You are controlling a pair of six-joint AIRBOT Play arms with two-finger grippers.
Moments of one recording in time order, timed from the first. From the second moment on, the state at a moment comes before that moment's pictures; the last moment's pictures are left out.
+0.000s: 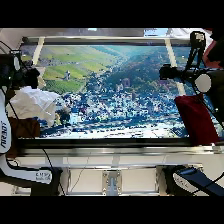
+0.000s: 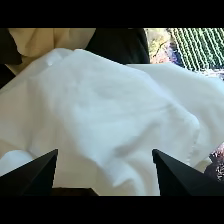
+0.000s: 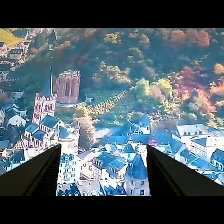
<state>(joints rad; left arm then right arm) 0.14 -1.56 1.60 1.91 -1.30 -1.71 0.17 -1.07 1.27 -1.65 0.87 1.81</state>
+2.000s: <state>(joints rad) -0.61 -1.80 1.64 0.78 -0.94 -1.34 0.17 -1.15 1.27 -1.91 0.75 1.81</state>
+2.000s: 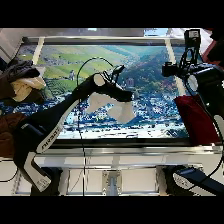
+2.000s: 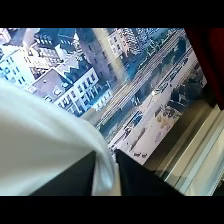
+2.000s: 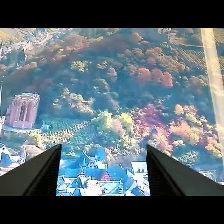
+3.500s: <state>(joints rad) -0.22 -1.95 1.90 1.13 -1.45 -1.49 0.26 -1.34 0.85 -0.93 0.61 1.45</state>
